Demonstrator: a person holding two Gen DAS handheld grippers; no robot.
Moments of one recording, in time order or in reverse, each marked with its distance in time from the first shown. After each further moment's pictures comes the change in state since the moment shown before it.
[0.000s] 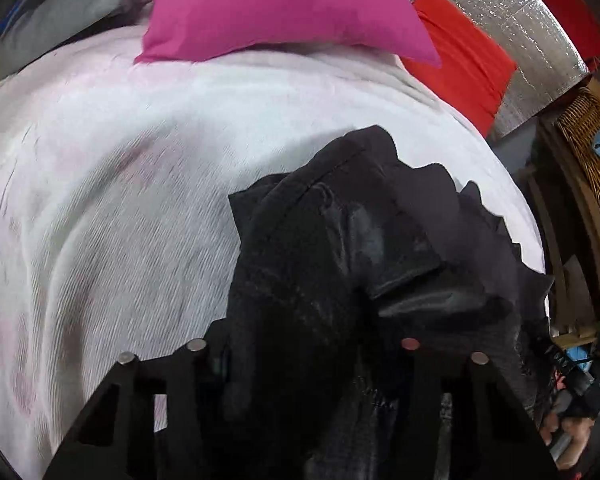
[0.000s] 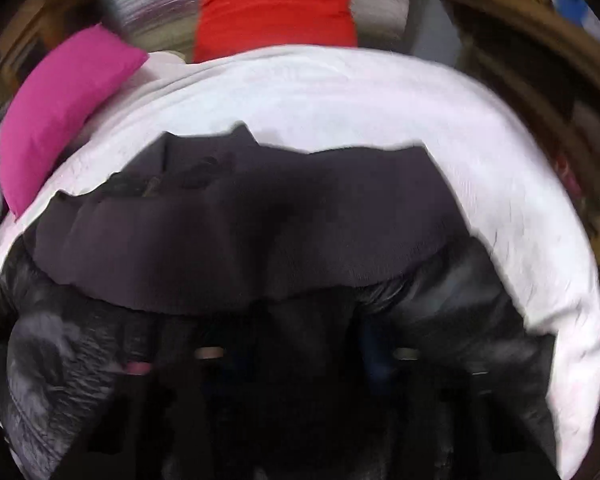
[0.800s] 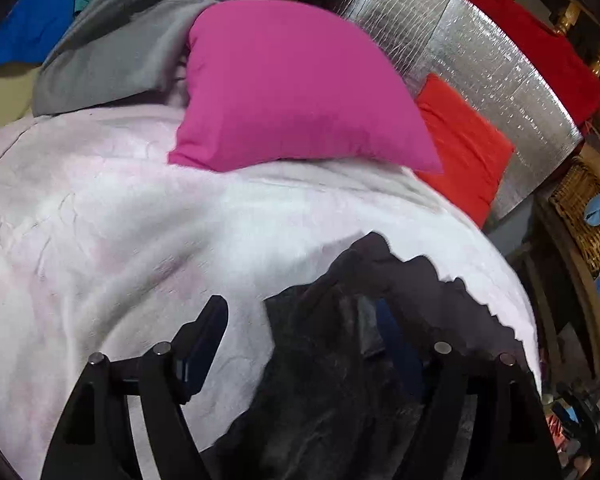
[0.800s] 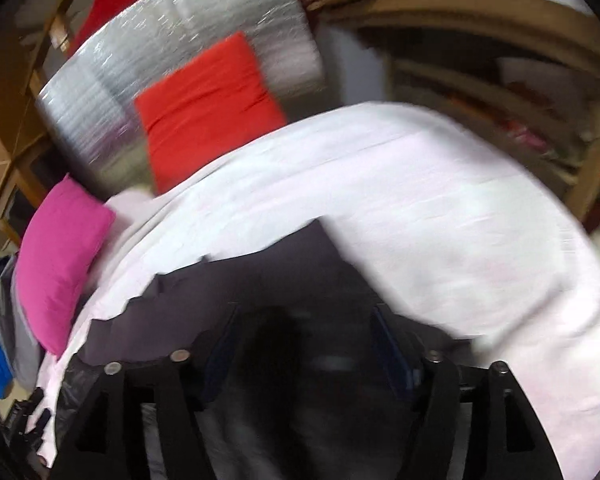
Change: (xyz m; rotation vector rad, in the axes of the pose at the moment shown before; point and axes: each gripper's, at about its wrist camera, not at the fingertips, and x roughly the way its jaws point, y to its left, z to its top) left arm -0.036 0.017 0.014 -0.065 -0.274 0.013; right arm -0.040 -0.109 0.003 0.406 -0.185 0.066
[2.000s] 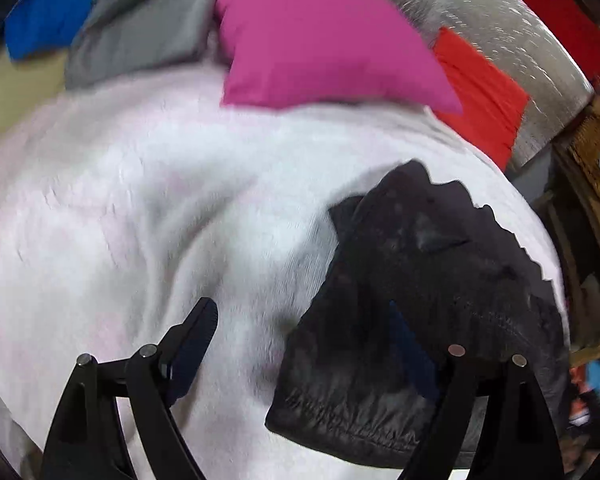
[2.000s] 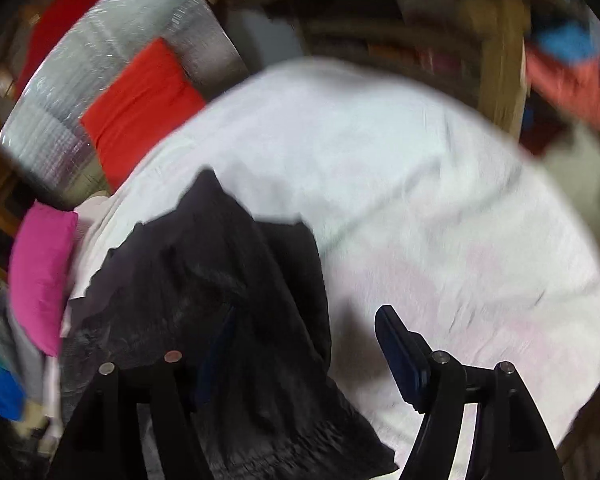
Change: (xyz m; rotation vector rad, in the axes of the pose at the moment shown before) left arm -0.038 0.038 -0.037 0.016 0.163 0.063; right arm -0.031 -0.086 -0.070 0.268 0.197 0.062
